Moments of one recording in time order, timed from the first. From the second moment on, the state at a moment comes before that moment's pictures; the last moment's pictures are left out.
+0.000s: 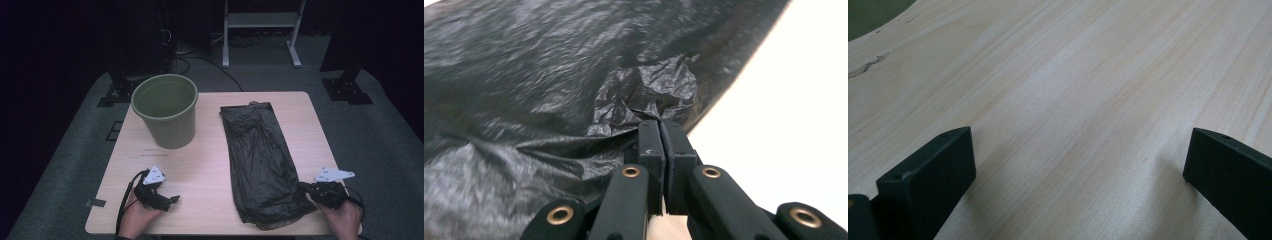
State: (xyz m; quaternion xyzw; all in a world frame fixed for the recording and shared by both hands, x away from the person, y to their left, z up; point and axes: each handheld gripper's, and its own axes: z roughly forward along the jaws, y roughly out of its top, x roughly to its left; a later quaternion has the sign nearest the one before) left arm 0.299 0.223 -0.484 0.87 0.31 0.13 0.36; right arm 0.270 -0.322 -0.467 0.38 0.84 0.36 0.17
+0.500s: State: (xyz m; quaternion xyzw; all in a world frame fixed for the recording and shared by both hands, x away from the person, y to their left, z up) left arm 0.299 0.223 -0.484 0.87 0.31 0.13 0.36; right arm 0.272 -0.363 -0.456 0.44 0.81 0.34 0.22
